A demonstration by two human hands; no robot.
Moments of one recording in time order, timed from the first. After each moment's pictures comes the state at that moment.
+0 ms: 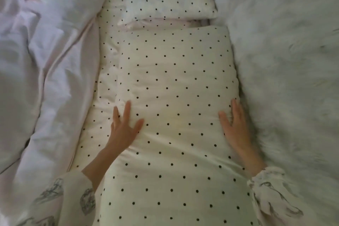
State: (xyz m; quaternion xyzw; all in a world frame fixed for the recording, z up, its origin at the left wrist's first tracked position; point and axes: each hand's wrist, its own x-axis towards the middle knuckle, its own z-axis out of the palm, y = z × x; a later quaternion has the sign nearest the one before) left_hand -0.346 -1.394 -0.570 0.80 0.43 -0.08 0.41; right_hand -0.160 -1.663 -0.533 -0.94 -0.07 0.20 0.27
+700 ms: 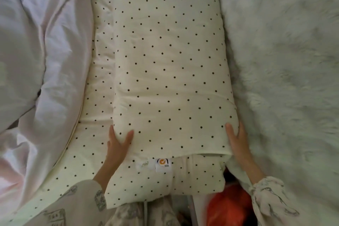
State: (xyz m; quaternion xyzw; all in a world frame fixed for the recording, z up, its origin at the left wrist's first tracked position) left_hand -0.538 -1.501 -0.548 0.64 0.53 -0.09 0.55; right_hand -0.351 -1.796 -0.510 -0.83 0.09 0.26 0.48
